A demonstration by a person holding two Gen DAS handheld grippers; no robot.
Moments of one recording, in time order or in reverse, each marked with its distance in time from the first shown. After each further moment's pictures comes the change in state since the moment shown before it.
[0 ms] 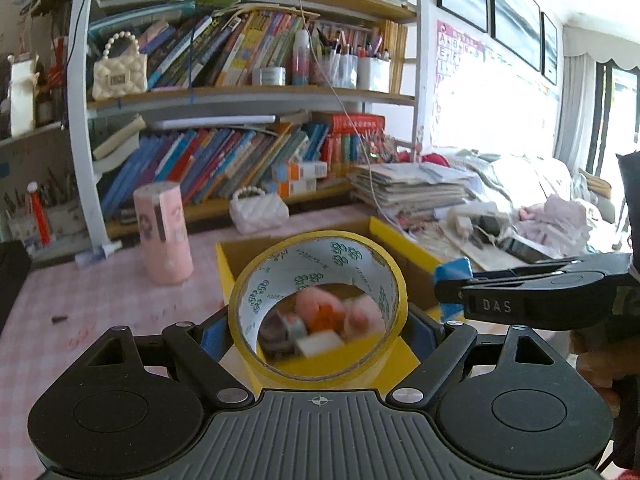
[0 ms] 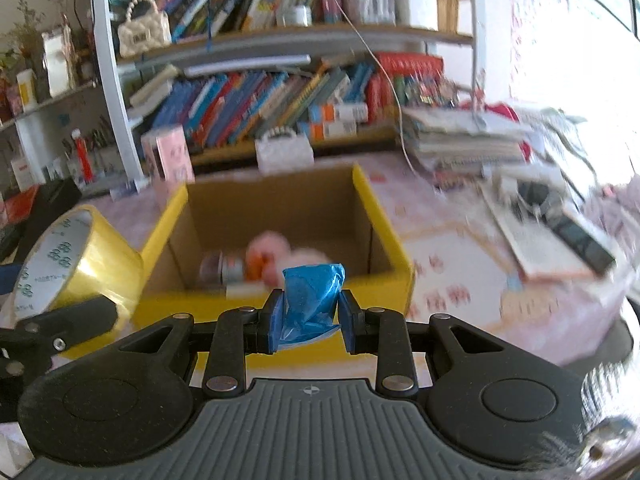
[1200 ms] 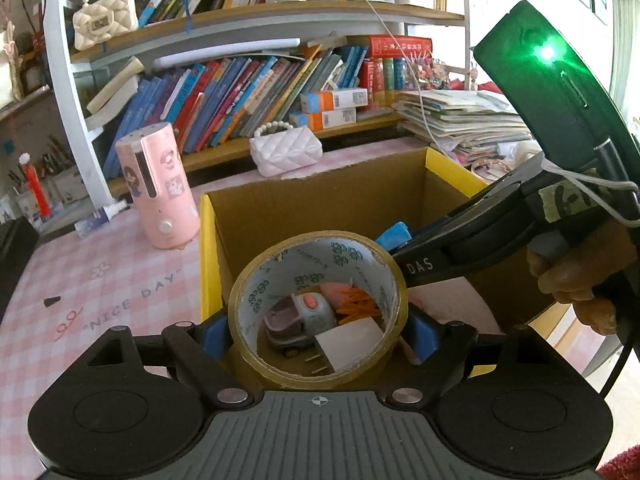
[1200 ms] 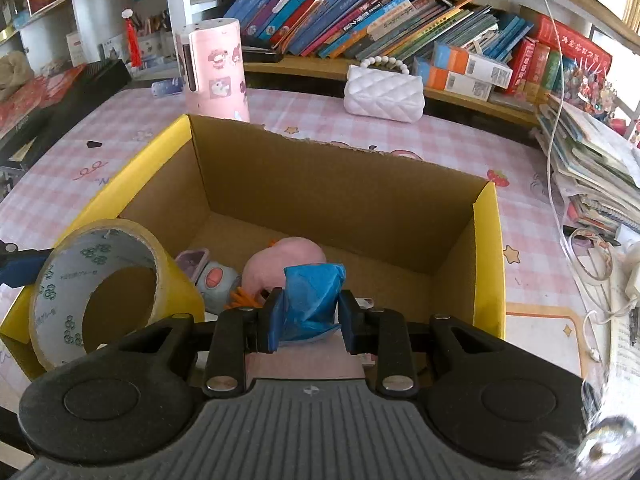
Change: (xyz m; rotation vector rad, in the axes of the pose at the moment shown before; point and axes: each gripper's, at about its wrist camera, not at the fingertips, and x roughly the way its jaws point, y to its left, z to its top) left arm 0.115 -0.016 -0.002 0.021 0.207 0.161; right arm 0.180 0.005 0.053 -0.318 0.308 0.245
